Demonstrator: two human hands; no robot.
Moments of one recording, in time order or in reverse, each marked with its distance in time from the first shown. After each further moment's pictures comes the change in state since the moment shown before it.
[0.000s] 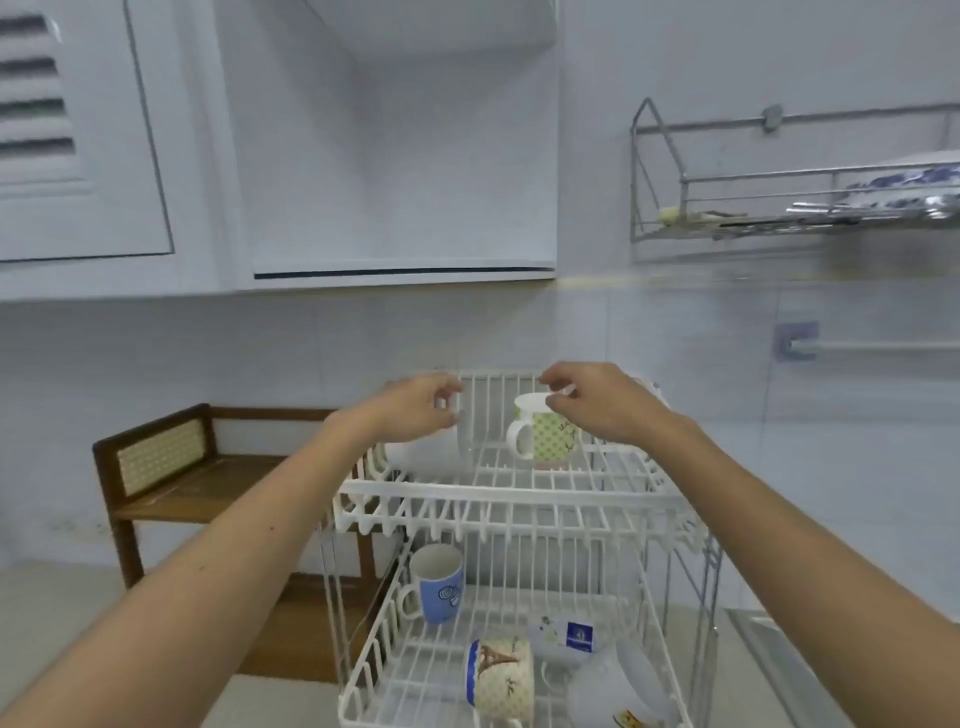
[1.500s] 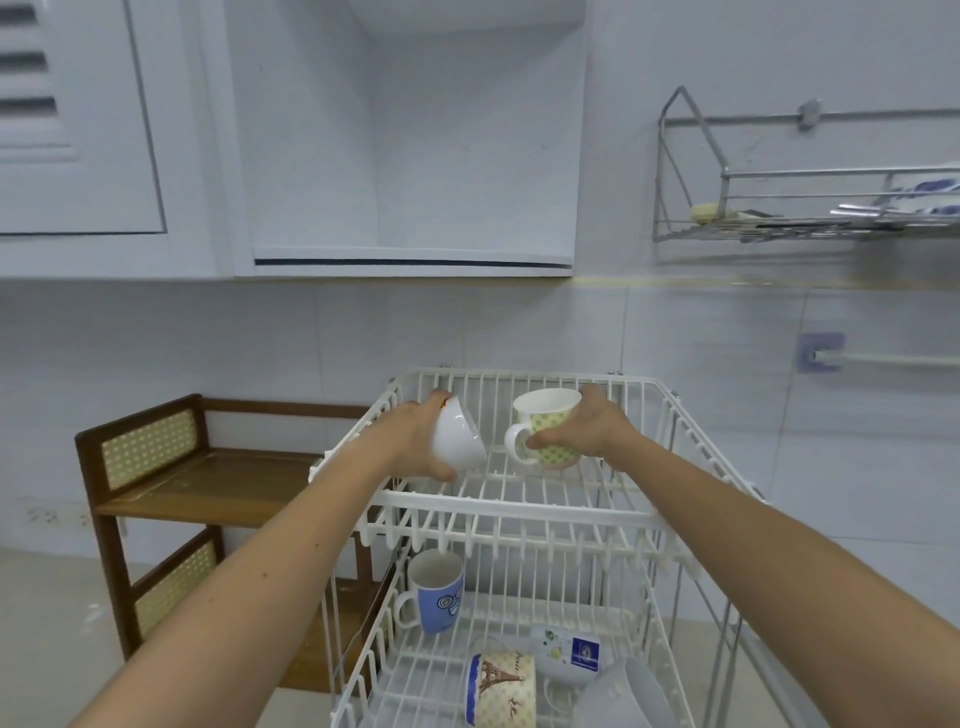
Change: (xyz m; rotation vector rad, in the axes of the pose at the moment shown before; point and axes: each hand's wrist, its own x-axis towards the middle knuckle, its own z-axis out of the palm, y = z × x) left_hand 0.018 -0.049 0.038 0.255 0.007 -0.060; right_hand 0.048 0.029 0.062 0.270 -0.033 0.466
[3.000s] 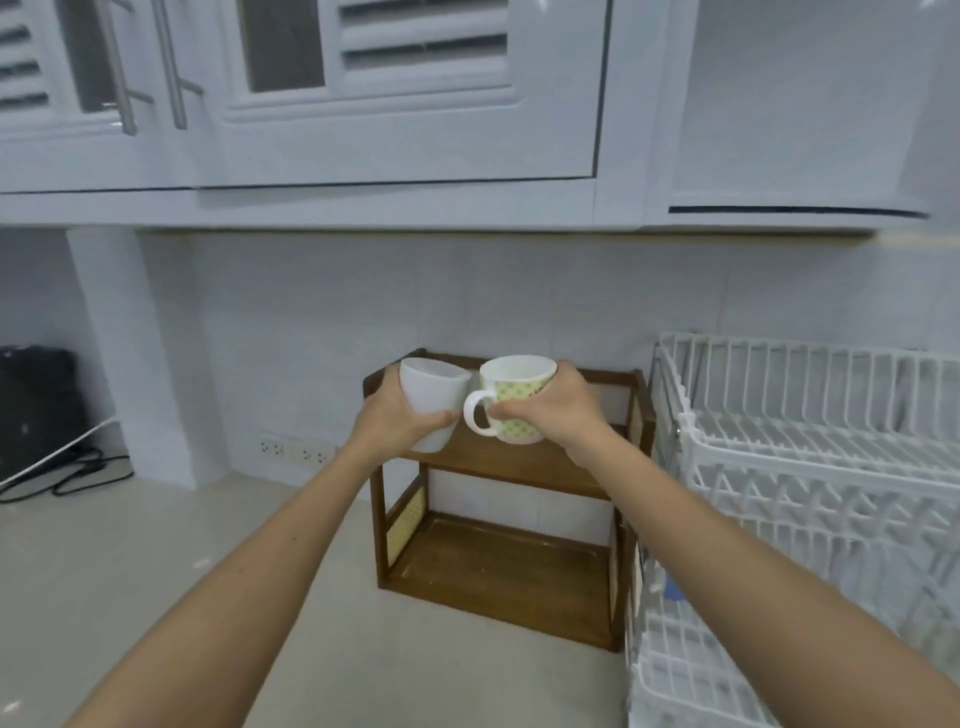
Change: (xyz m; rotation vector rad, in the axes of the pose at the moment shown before) left_hand -0.157 -0.312 -0.057 -0.498 0.395 -0.396; right_hand -0.092 -0.255 0.280 0.334 -0.029 -0.179
